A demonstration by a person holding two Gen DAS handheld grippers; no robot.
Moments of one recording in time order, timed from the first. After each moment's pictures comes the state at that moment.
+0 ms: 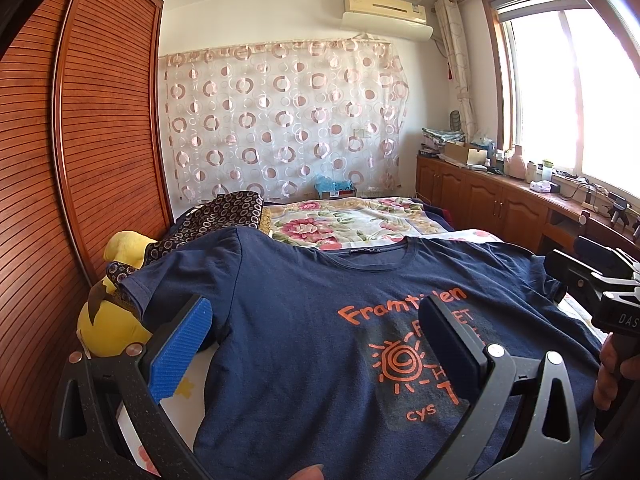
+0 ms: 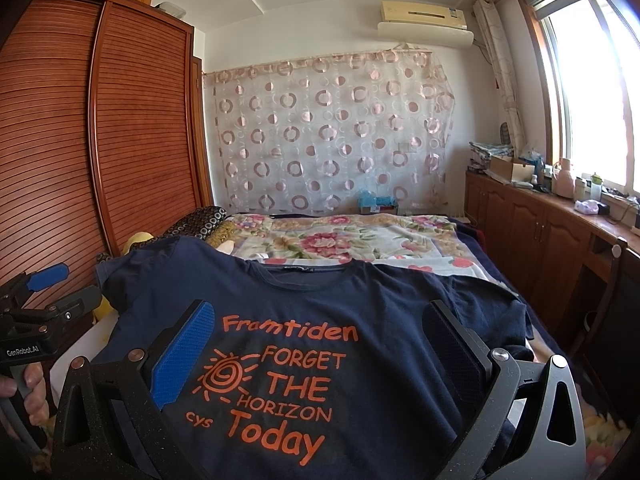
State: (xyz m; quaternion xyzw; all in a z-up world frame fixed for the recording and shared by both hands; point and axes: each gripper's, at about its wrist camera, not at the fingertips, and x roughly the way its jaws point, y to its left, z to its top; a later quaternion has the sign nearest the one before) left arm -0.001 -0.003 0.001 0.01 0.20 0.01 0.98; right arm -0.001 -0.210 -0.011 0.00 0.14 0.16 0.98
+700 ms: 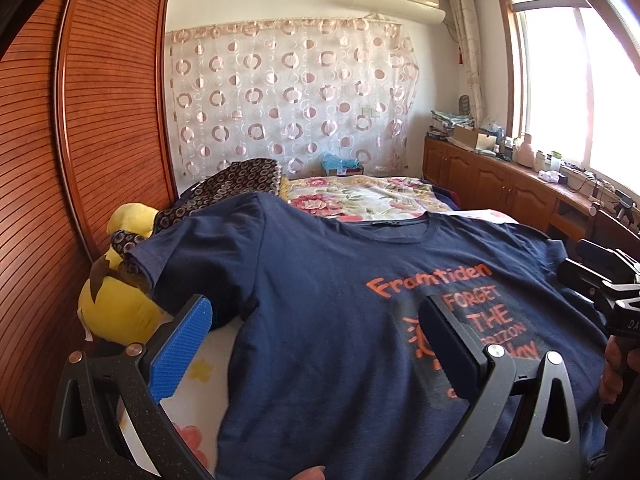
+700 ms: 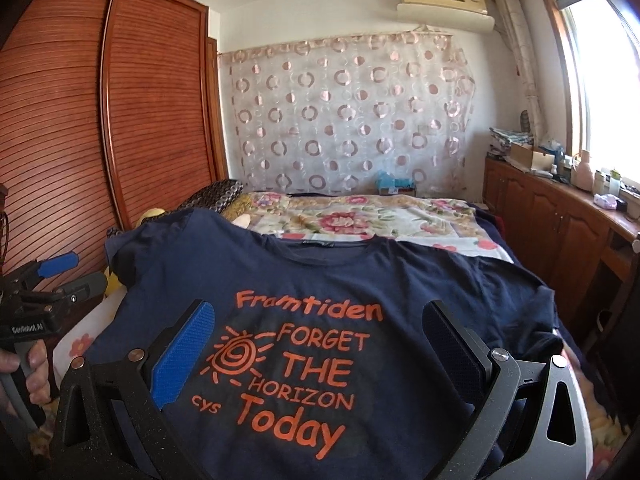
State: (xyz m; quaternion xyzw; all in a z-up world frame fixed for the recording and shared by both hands) left arm 0.011 0.038 -0.021 -0.01 0.24 0.02 0.97; right arm 0.012 -0.193 -0.028 -0.01 0.18 0.19 0.96
